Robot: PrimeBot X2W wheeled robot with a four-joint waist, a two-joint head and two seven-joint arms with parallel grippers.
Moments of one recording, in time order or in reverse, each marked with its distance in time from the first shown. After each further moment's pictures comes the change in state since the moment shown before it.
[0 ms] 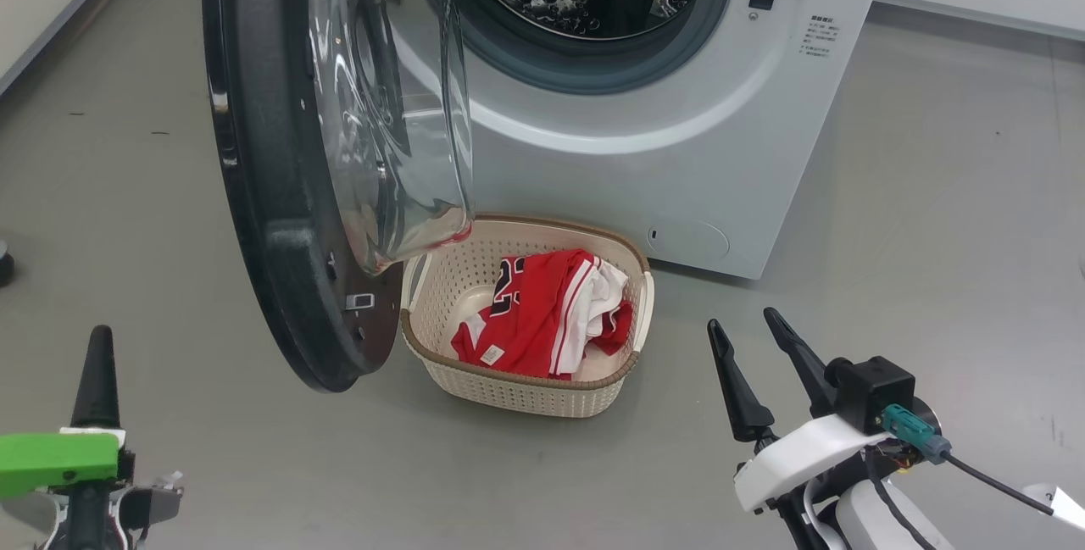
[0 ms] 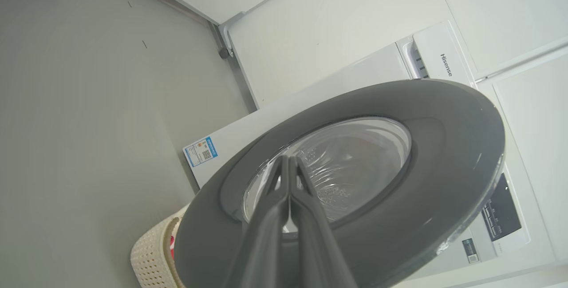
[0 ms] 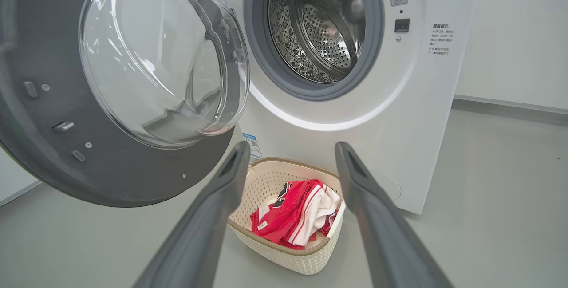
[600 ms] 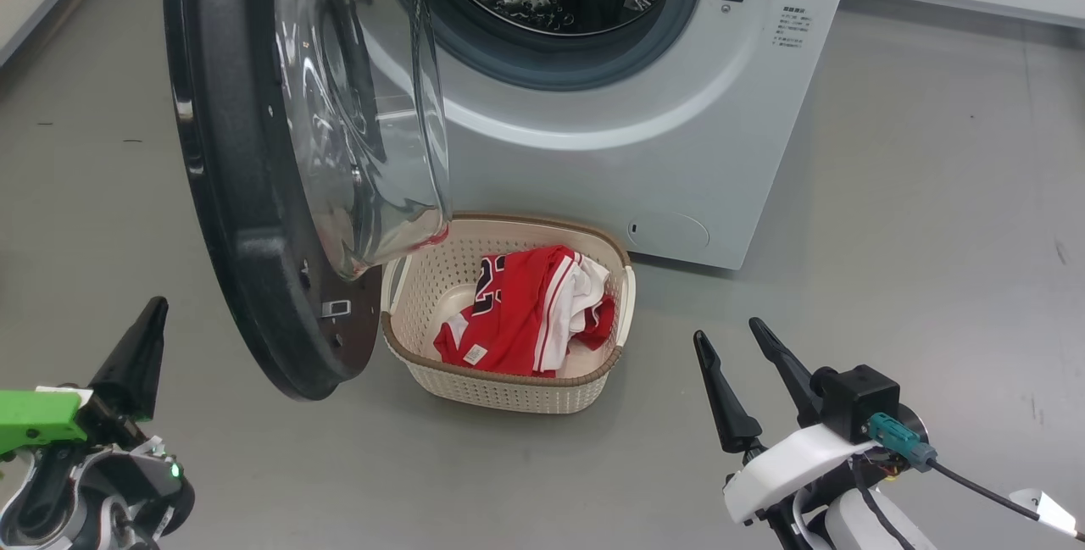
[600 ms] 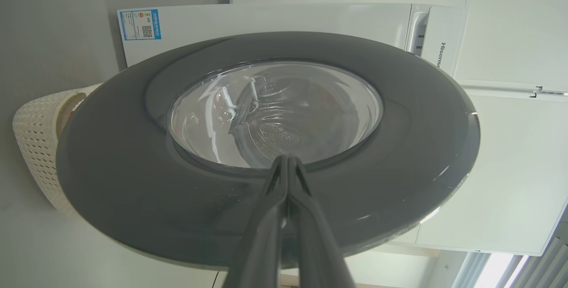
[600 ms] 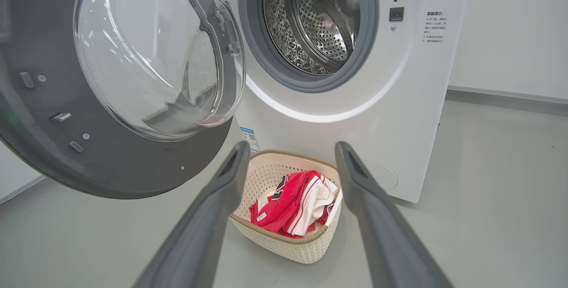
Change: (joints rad) left arm -0.080 -0.042 0.086 -0.033 -0.440 0.214 0.352; right arm 0.009 0.006 0.028 0.001 0.000 0.000 0.000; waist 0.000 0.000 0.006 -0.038
